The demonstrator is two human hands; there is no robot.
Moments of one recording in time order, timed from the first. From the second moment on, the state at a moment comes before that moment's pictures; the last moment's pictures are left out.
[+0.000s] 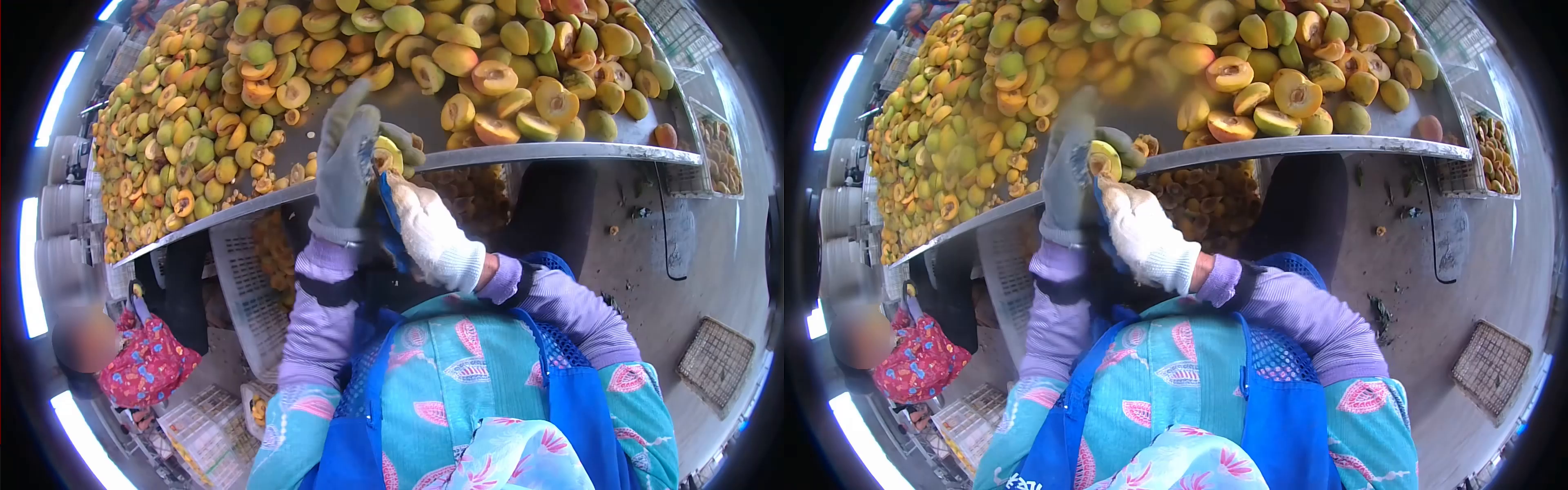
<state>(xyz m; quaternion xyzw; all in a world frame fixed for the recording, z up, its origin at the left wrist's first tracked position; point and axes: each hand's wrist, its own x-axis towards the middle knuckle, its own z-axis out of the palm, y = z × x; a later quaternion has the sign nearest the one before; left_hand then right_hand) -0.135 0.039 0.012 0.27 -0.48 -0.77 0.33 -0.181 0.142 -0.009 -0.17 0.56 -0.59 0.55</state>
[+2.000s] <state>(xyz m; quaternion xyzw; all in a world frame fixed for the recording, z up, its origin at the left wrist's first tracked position) -0.122 0.012 -0.026 0.18 -0.54 -0.77 0.31 -0.215 0.140 -0.017 -0.40 0.67 -0.48 0.40</state>
